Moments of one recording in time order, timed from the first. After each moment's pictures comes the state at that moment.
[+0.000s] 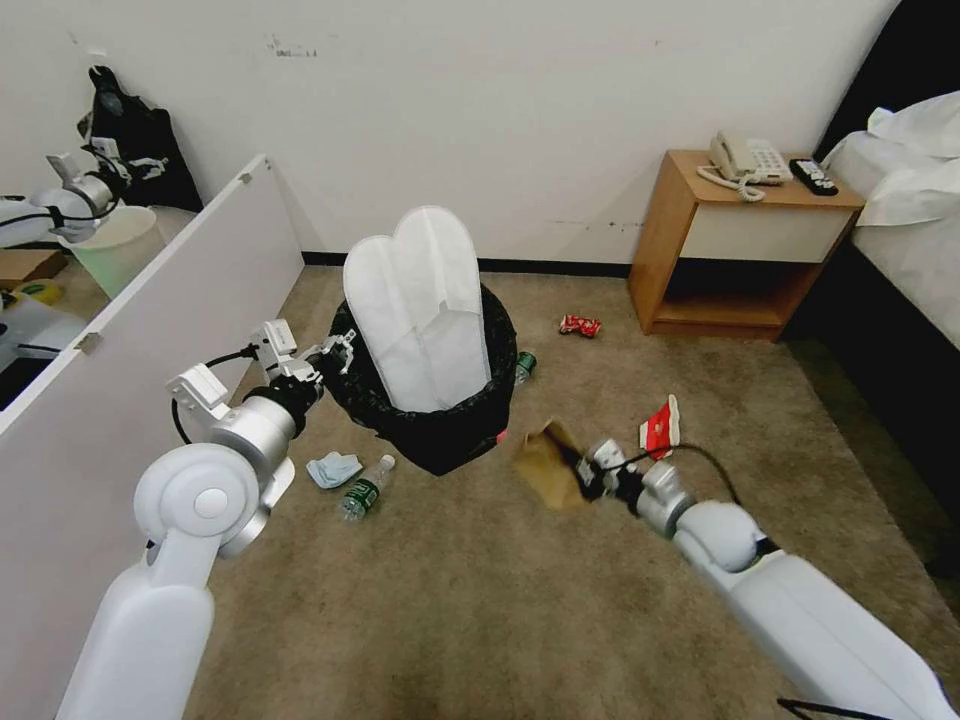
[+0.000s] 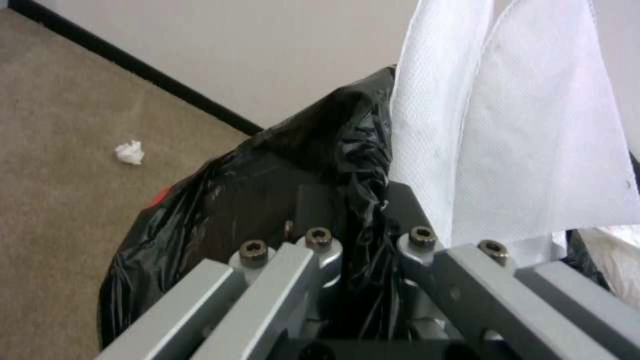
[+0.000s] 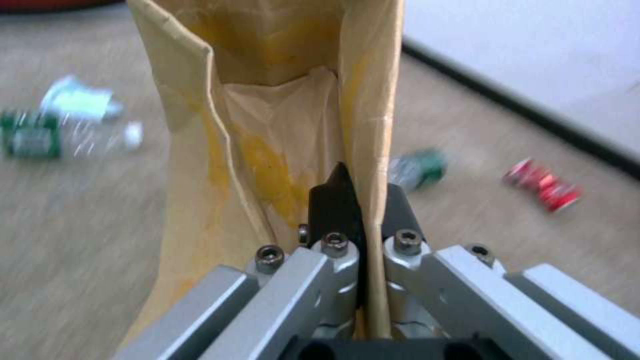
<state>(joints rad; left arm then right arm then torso) 1.01 -1.15 -0.50 -2.10 -1.20 0.49 -0.33 -0.91 0.90 0.09 1.54 0.34 0.01 -0.27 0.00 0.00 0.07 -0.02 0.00</state>
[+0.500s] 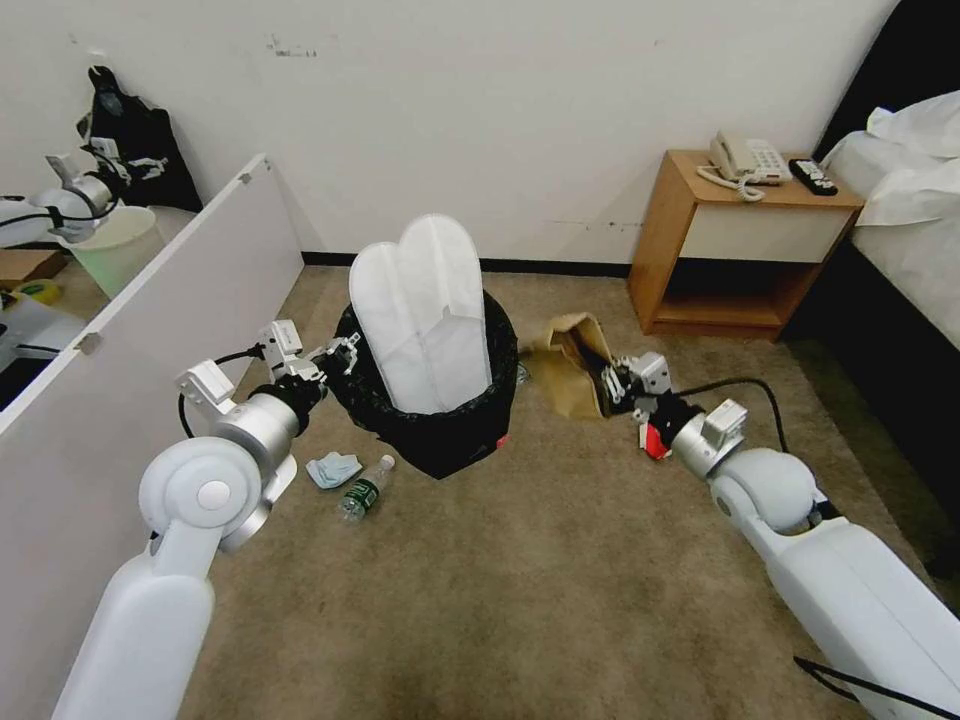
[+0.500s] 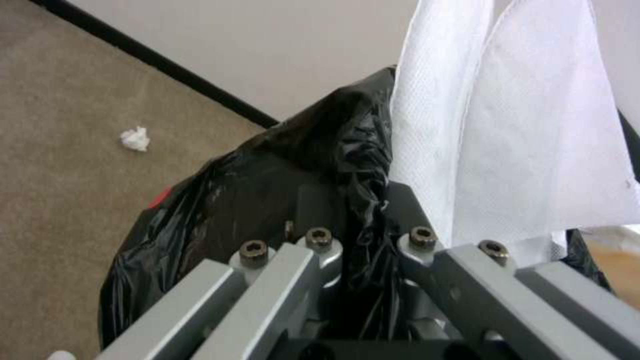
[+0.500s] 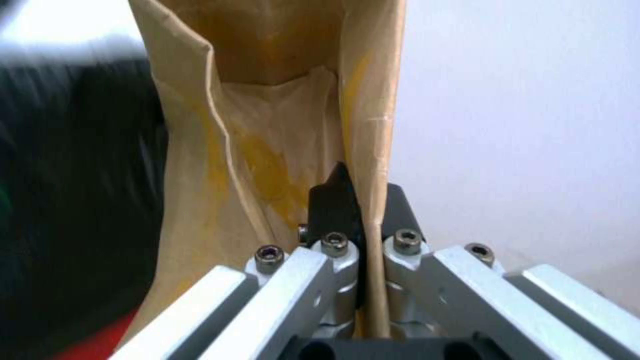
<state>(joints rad) 1.00 -1.12 -0.50 -2.09 -1.23 0.50 -0.34 -0.90 0.89 0.23 1.80 0.46 0.08 -0.27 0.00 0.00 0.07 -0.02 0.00</state>
